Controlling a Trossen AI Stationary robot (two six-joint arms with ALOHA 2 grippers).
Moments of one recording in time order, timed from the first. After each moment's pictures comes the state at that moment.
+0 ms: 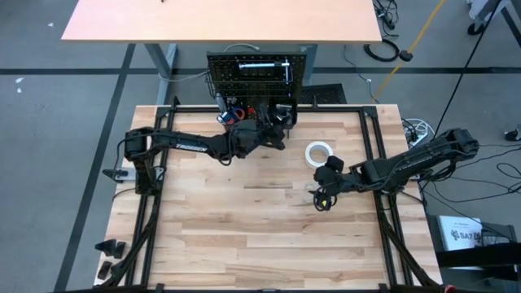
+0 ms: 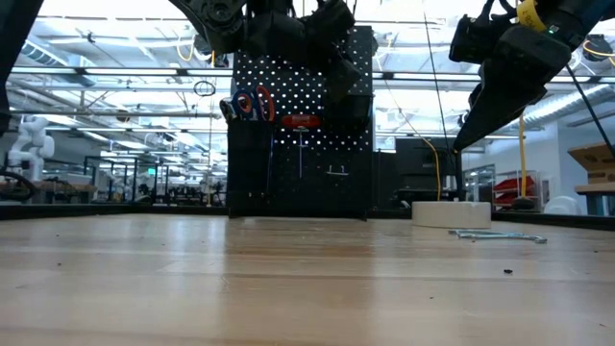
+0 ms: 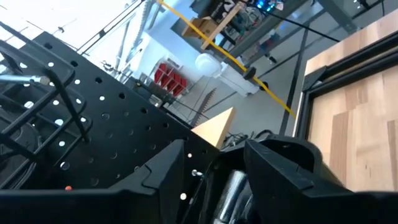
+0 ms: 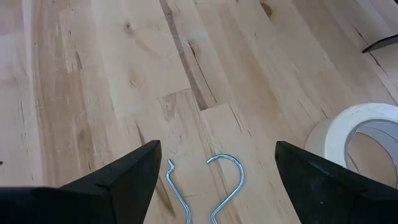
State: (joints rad) left arm 0.18 1.83 1.22 0.64 -0.52 0.92; right arm 0.26 1.15 0.68 -0.46 0.37 0.51
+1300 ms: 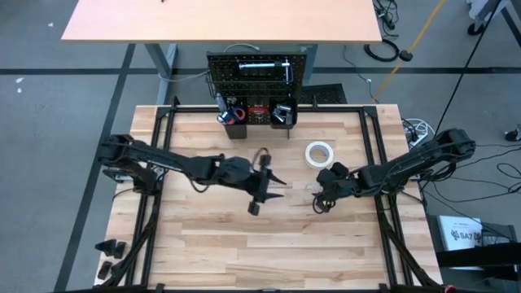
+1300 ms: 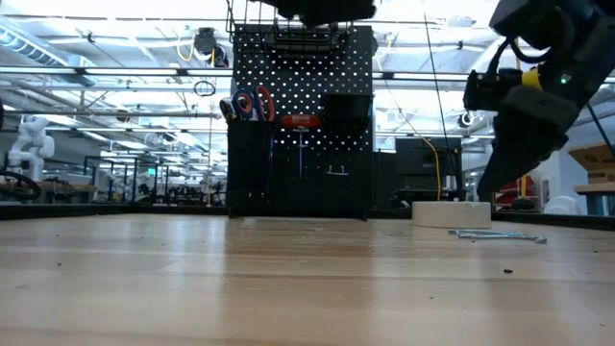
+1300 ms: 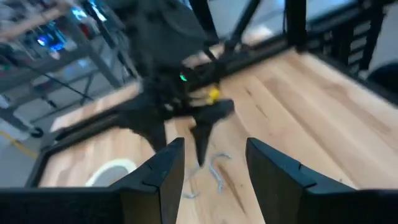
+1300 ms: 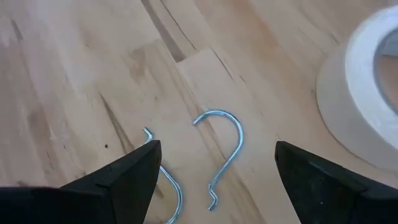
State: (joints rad) left arm -0.13 1.63 1.16 0.12 0.02 0.37; right arm 0.28 1.20 0.52 -0.36 0.37 0.72
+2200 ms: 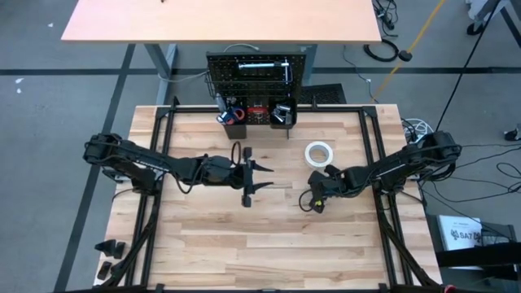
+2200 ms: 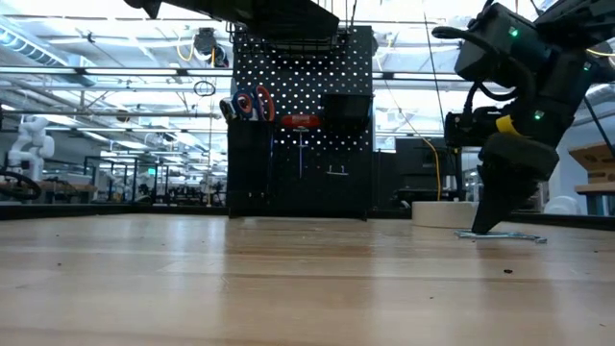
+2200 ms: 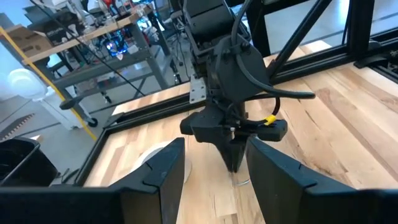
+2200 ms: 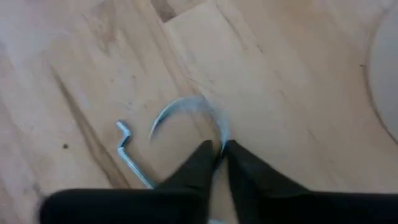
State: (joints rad) left arm -0.12 1.47 0.88 0.38 -0.16 0.32; right arm 0.19 1.48 0.53 -0.29 0.23 0.69
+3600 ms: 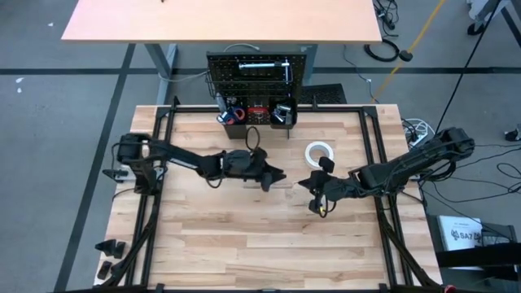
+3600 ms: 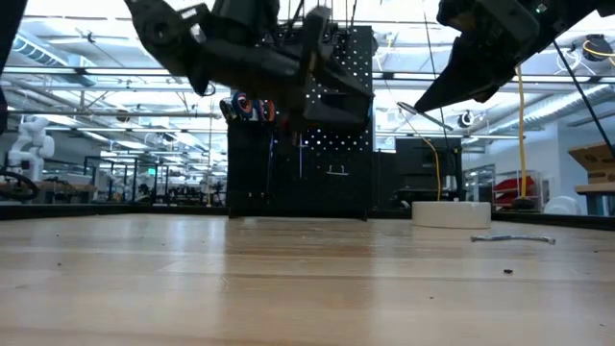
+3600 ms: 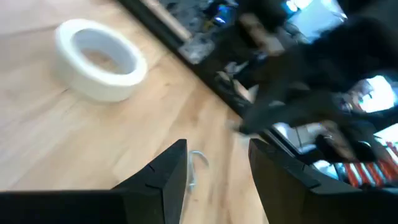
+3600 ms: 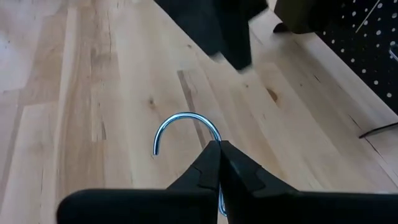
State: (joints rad) left arm 0.02 1.76 0.89 0.63 0.05 -0.73; right arm 0.33 1.21 0.68 -0.16 0.53 0.38
